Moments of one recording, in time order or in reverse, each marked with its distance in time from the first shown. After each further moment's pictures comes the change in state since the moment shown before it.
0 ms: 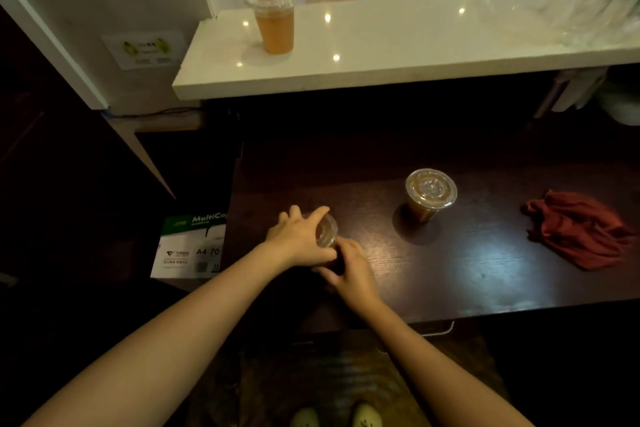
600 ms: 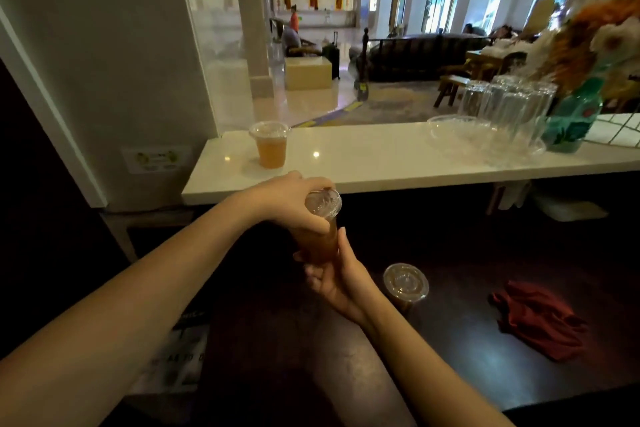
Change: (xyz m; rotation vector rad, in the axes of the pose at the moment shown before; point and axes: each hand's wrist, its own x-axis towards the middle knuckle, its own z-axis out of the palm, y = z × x) left_hand -0.034 0.050 -0.216 0.073 0.233 0.376; right_hand 0.080 -0.136 -0.095 1.346 -0.339 0.271
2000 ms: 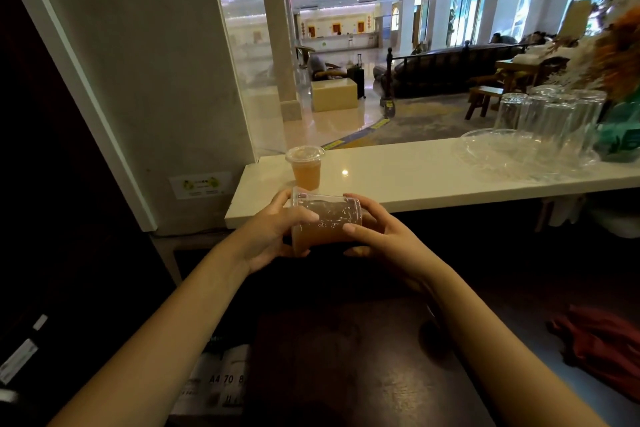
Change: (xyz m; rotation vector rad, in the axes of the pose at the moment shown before) left_hand -0.050 -0.048 0.008 -1.336 0.099 -0.116; right_hand -0.006 -0.075 0.049 -0.654 -0.060 -0.217
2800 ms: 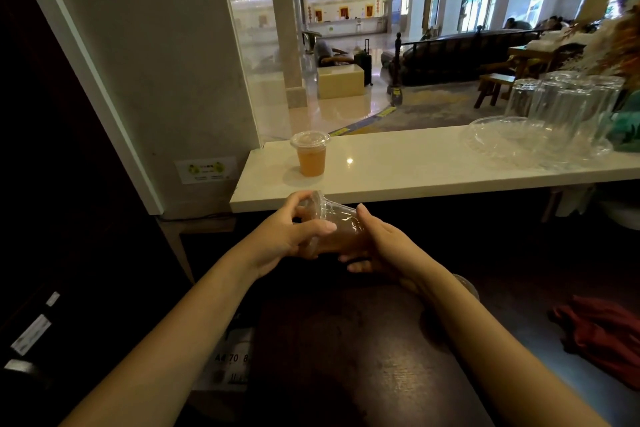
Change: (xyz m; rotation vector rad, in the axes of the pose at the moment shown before) left_hand -0.007 -0.026 0.009 0.133 0.063 0.021; right_hand 0.004 0.027 0.010 0.076 0.097 0.241
